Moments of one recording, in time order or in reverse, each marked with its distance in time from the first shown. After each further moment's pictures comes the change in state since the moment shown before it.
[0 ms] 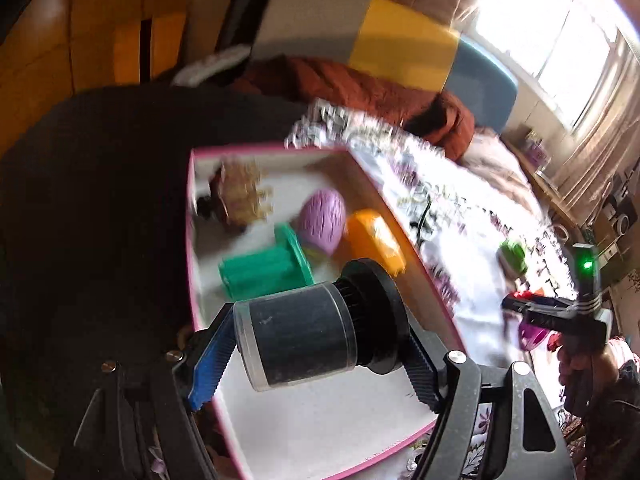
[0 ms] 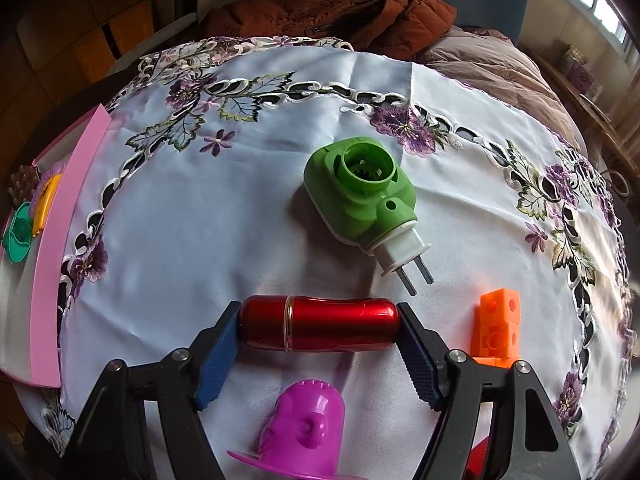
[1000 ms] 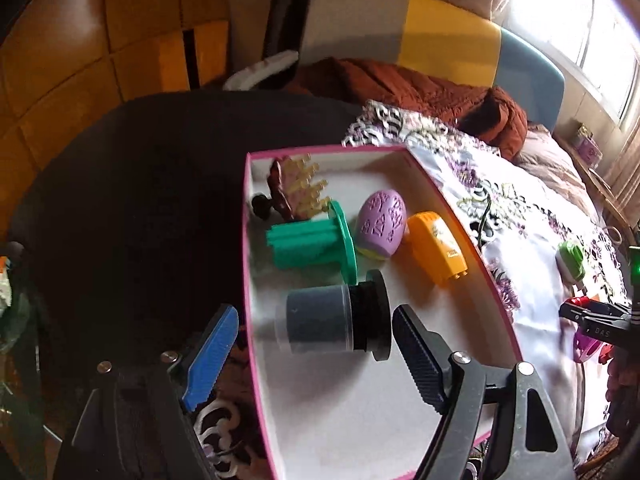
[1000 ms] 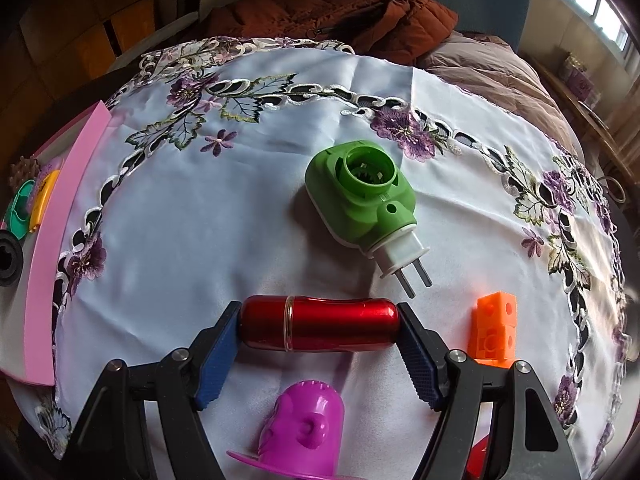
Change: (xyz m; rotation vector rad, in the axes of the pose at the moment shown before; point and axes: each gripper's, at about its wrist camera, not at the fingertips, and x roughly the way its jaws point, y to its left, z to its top) left arm -0.011 0.001 -0.005 -0.003 -0.076 0.237; right arm -0.001 0.001 -0.001 -0.025 -0.009 -0.018
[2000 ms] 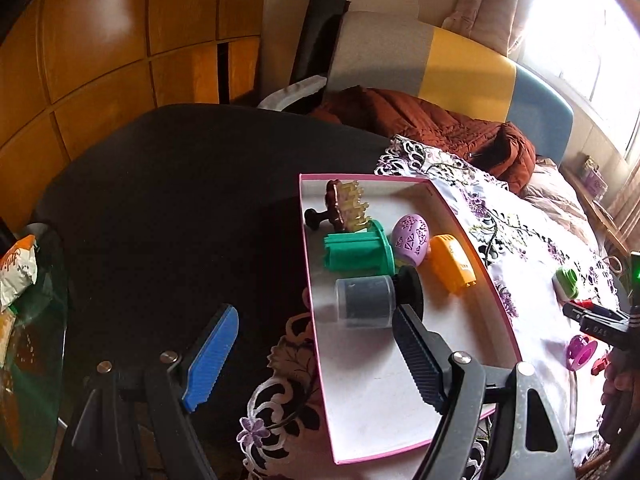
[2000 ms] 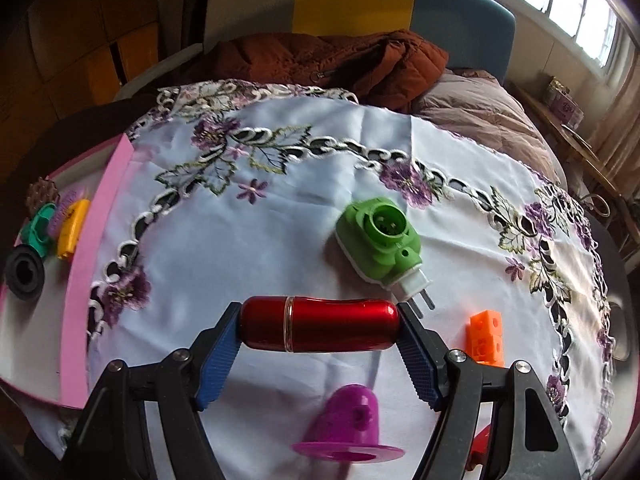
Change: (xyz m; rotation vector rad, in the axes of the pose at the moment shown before) left arm -0.039 0.039 -0.013 -0.085 -0.071 0.020; right arm -0.042 0.031 0.005 0.003 -0.141 -0.025
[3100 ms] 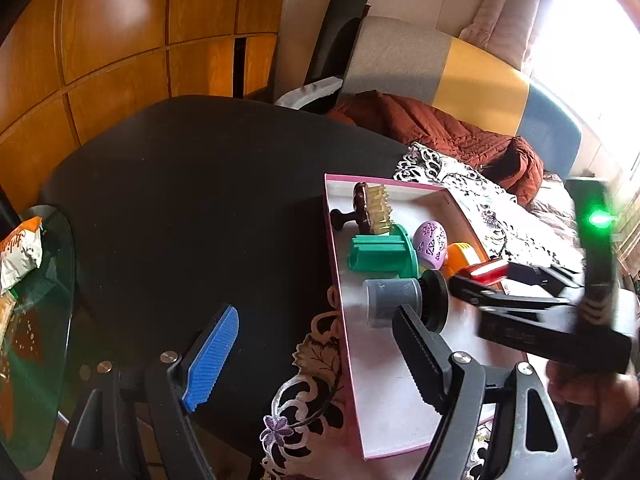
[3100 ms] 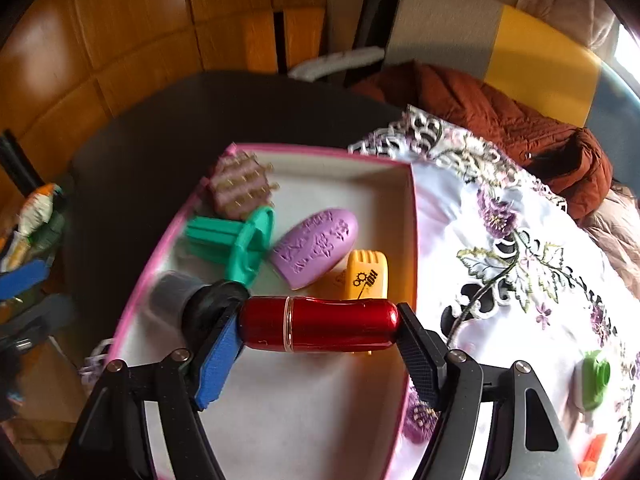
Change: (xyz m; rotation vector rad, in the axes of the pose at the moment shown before) left arm -0.001 0.025 -0.002 -0.054 0.001 0.000; right arm 0.011 0.229 0.038 -0.357 -0.015 0.277
